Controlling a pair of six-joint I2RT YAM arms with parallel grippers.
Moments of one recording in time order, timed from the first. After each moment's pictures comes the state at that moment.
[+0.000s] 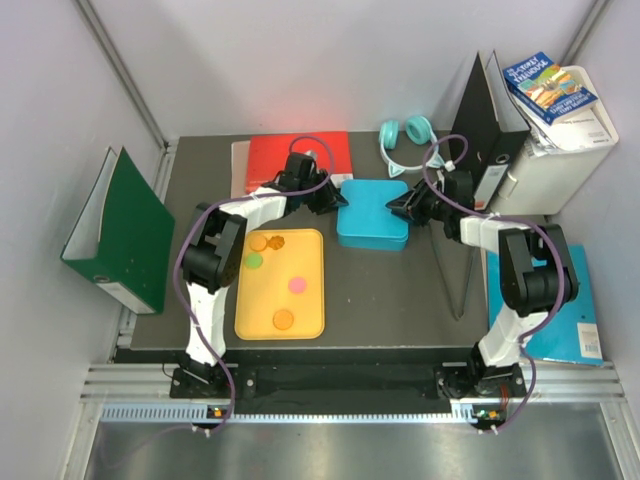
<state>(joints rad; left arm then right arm) -0.44 2.11 1.49 -0.07 0.34 -0.84 0.14 1.76 0.93 0.27 -0.50 0.93</state>
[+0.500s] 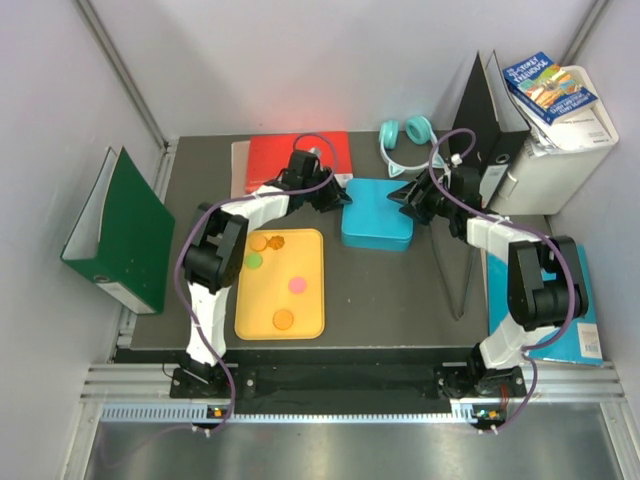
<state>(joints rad) -0.45 2.11 1.52 -0.08 0.34 -0.84 0.13 1.65 0.93 0.21 -0.48 0.90</state>
